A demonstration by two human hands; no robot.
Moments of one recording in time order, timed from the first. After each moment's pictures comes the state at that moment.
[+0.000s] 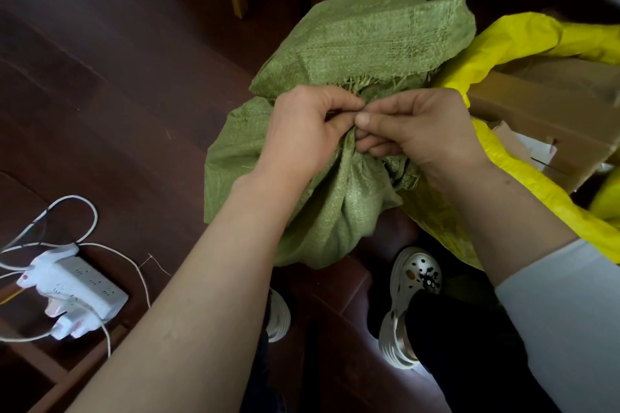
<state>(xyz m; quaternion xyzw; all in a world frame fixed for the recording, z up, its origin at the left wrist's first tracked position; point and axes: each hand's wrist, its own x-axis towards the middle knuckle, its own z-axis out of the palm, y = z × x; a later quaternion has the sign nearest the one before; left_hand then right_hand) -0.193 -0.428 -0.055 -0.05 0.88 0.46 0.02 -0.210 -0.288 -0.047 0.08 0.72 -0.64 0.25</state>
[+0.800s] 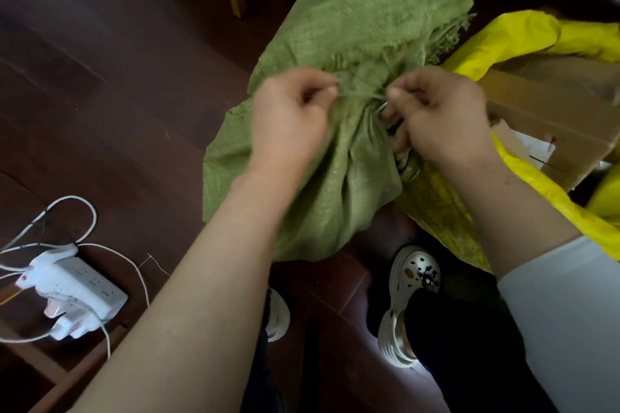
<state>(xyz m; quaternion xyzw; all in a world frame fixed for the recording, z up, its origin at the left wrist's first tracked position) -0.199 -0.427 -0.050 -0.16 0.85 0.50 -0.04 -0.218 -0.279 -0.049 0.03 0.86 -0.49 0.13</state>
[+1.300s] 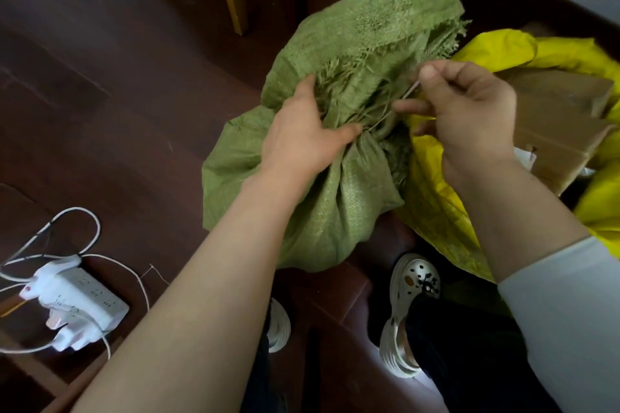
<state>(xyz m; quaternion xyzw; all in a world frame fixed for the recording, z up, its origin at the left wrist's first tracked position) -0.201 -0.421 -0.054 -0.17 0.88 0.42 0.12 -0.216 -0.269 -0.030 0.16 0.70 -0.70 0.04</state>
